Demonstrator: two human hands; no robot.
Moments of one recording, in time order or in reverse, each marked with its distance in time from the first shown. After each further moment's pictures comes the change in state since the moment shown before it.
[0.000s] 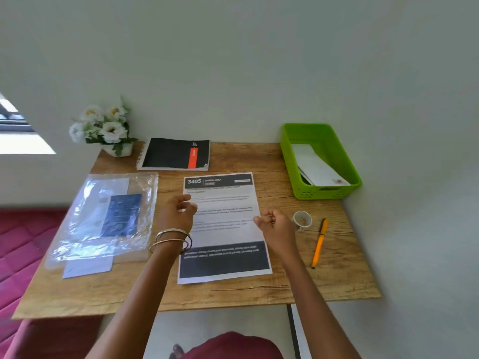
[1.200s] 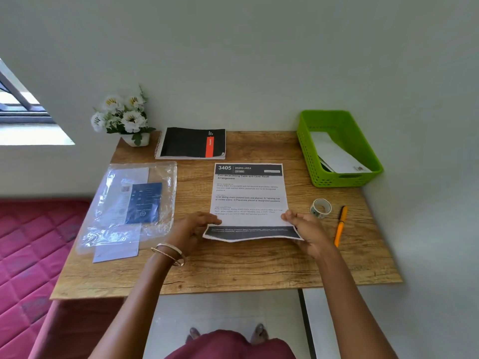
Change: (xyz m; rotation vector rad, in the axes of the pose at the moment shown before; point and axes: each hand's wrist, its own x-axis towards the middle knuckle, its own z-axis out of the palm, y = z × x) left_hand -0.002 -0.065 -0.053 0.469 -0.559 0.479; right_hand -0.007 0.013 -0.006 0.549 -0.165 0.489
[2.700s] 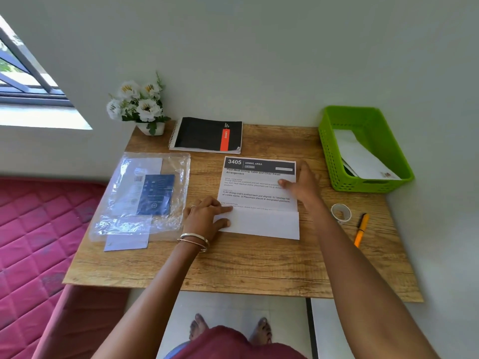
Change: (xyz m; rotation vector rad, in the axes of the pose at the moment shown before) left_hand 0.031 0.002 0.017 0.262 0.138 -0.244; right_hand 0.104 -0.055 0.045 -0.760 0.173 -0.442
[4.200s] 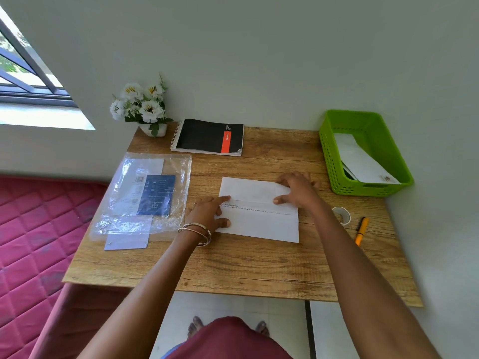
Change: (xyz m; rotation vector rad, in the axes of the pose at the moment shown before) left_hand 0.026 -0.010 0.005 -0.057 -0.152 -0.040; right_hand -0.010 -0.014 -0.010 -0.633 -0.264 -0.211
